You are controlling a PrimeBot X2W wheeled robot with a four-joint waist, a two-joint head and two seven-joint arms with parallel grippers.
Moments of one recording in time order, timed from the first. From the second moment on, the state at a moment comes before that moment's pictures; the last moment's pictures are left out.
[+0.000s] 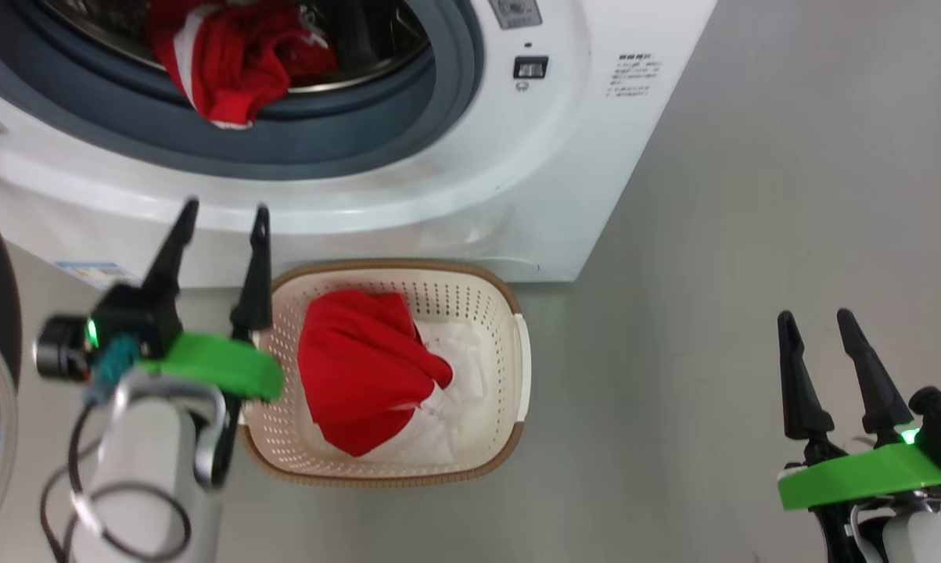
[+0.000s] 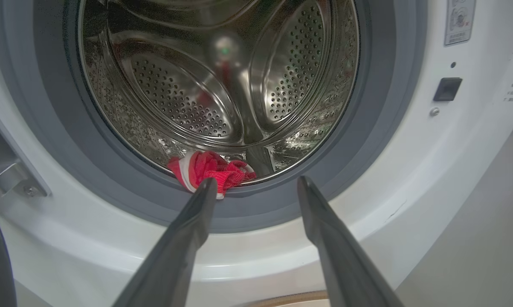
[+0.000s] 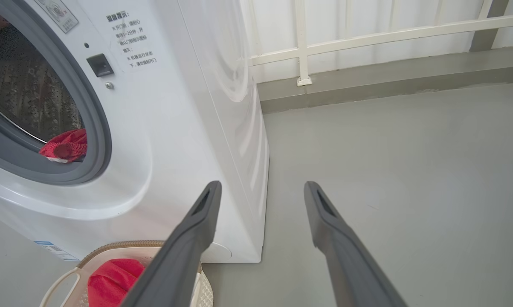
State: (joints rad) left arm -0.50 0.04 0.00 0.43 -0.08 -0.11 -0.26; right arm -0.06 -0.06 -0.09 0.16 0.37 0.12 -0.26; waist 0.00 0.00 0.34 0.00
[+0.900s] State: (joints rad) left arm -1.23 0.13 -0.09 1.13 0.03 -0.02 -0.19; right arm -0.23 -0.05 -0.07 0.14 0.37 0.12 -0.26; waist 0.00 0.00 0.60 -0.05
